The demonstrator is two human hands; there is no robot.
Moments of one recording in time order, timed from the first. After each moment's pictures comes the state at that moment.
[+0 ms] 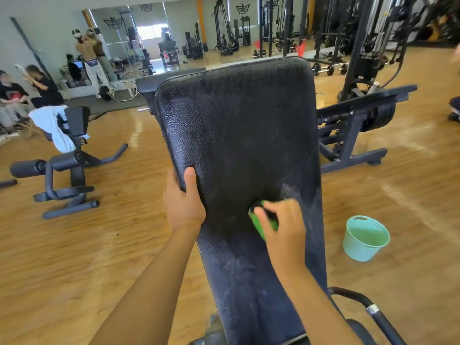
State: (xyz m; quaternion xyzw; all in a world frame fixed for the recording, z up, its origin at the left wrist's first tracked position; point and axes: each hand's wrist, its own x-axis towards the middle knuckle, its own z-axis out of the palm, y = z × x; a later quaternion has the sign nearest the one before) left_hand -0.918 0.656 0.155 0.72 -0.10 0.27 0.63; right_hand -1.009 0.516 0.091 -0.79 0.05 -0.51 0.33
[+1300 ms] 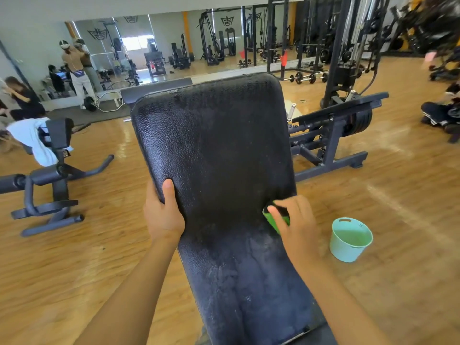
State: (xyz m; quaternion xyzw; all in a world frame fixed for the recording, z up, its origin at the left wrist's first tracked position) left_hand -0.919 0.657 0.155 0.73 -0.09 0.27 0.62; right_hand -1.025 0.446 0.095 -0.83 0.06 -0.50 0.25
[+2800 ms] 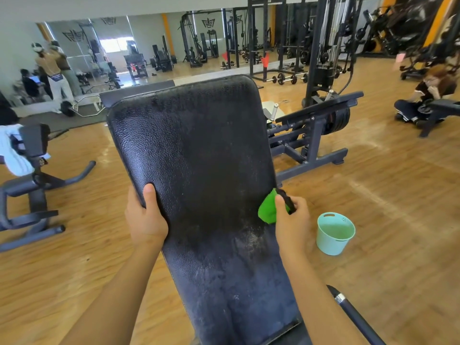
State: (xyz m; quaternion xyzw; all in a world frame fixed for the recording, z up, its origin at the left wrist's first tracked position) left_hand -0.918 0.658 0.155 0.74 -0.08 0.26 0.62; right_hand -1.038 0.453 0.122 -0.64 0.33 -0.40 0.57
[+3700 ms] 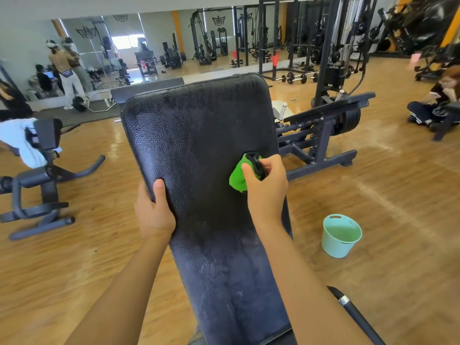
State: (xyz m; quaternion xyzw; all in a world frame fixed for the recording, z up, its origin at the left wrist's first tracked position) left_hand -0.923 0.657 0.159 0.73 -0.11 0.28 0.62; right_hand -0.991 0.488 0.179 -0.68 0.20 -0.46 0.53
